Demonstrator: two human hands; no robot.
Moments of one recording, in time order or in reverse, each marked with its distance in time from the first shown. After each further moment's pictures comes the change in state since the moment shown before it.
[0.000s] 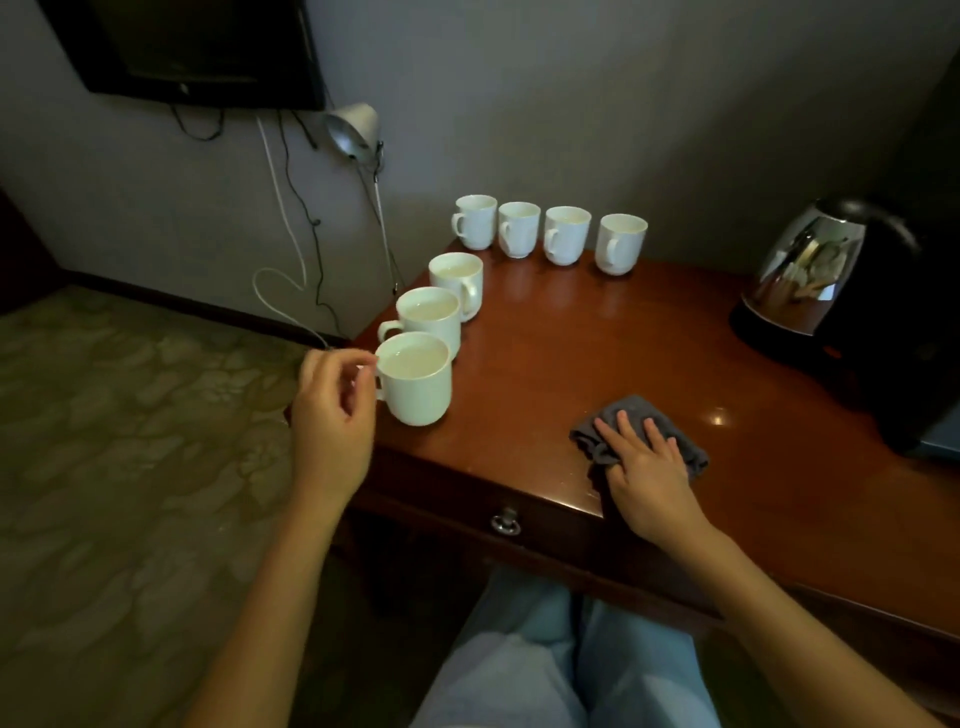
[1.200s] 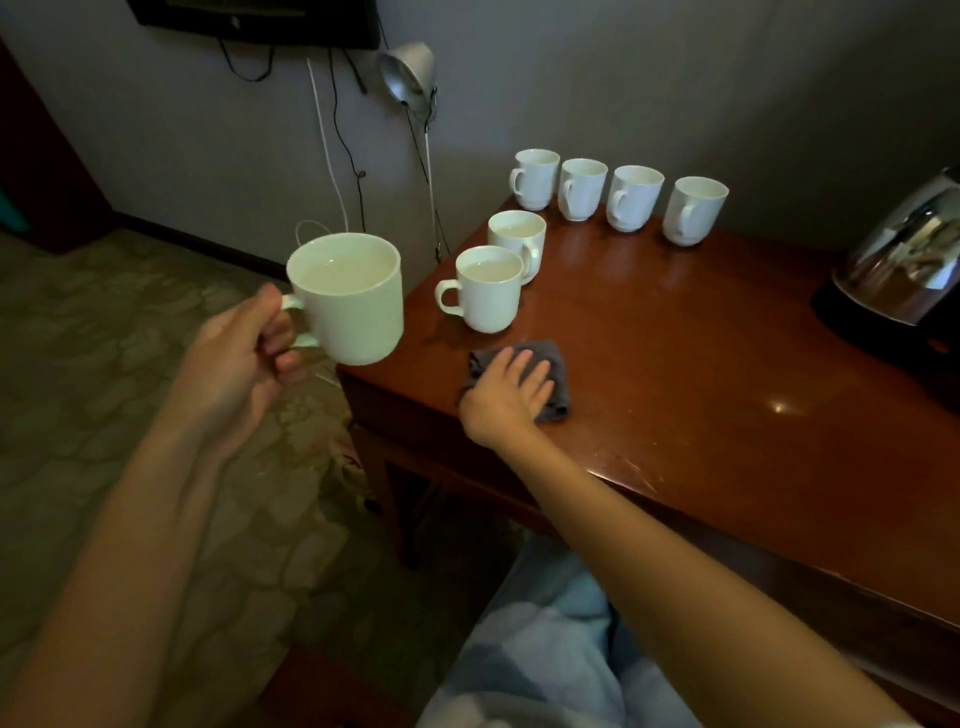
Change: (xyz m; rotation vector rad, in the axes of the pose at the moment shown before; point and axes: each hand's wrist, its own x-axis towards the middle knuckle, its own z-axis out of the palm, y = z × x) left_hand 0.036 -0.019 -0.101 -0.782 -0.104 -0.530; right_hand 0.053 -0.203 0.039 0.131 -0.204 0.100
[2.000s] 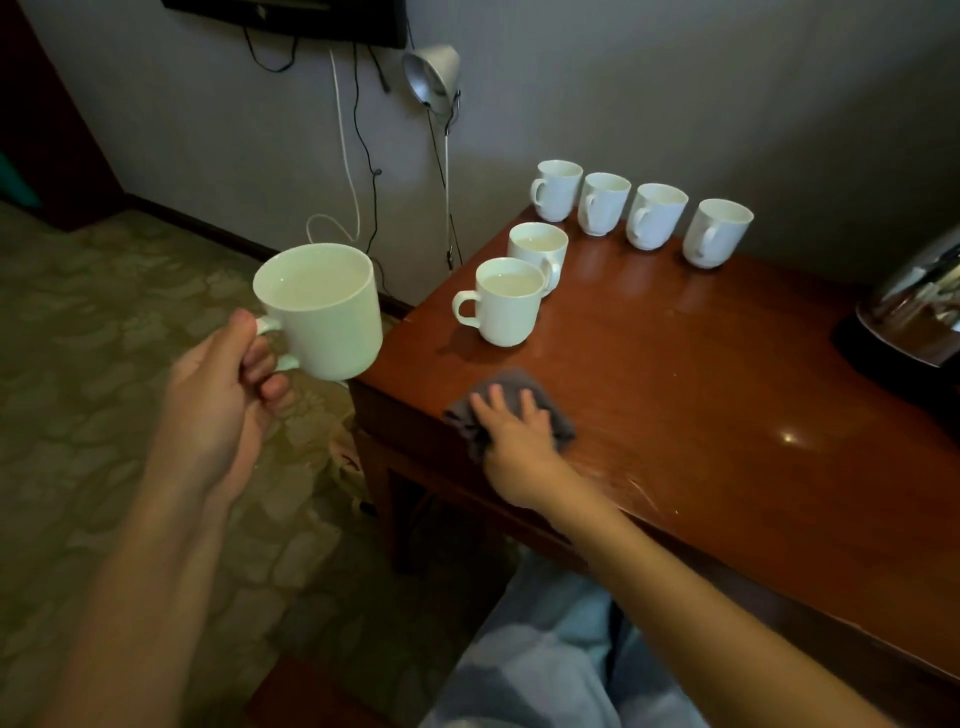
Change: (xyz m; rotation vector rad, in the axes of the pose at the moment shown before) left_hand -0.016 -0.006 -0.013 -0.052 0.225 0.014; right_hand -0.015 0.025 -0.001 -0.178 -0.117 -0.382
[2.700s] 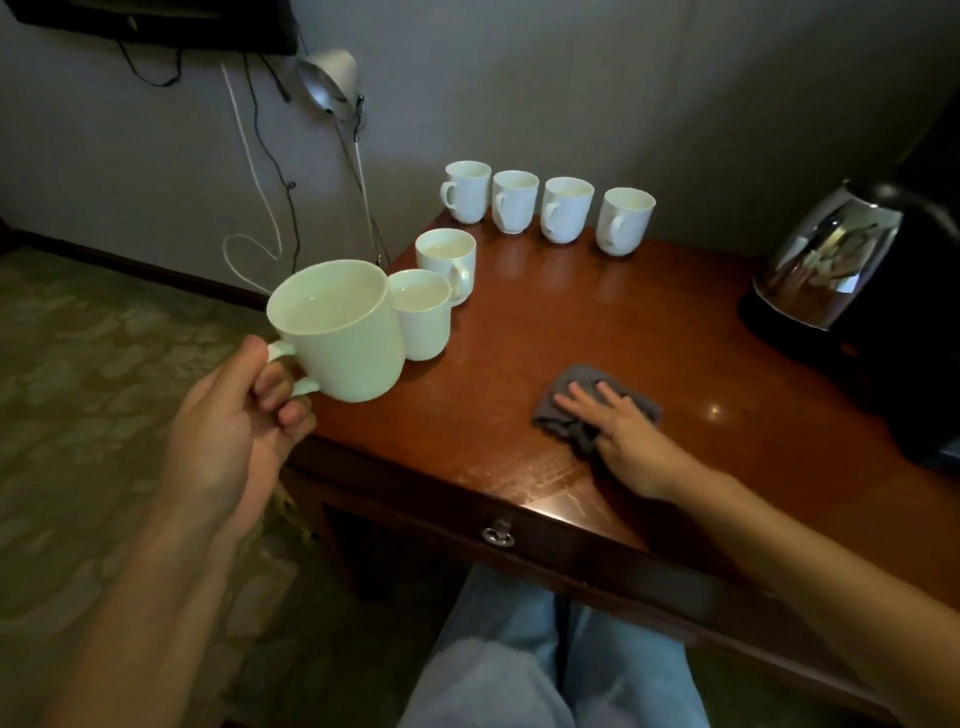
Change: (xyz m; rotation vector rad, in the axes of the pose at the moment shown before) left_hand -0.010 -0.025 0.078 -0.090 -0.182 -0.107; right_hand -0.046 0.180 -0.048 0.046 0.139 0.012
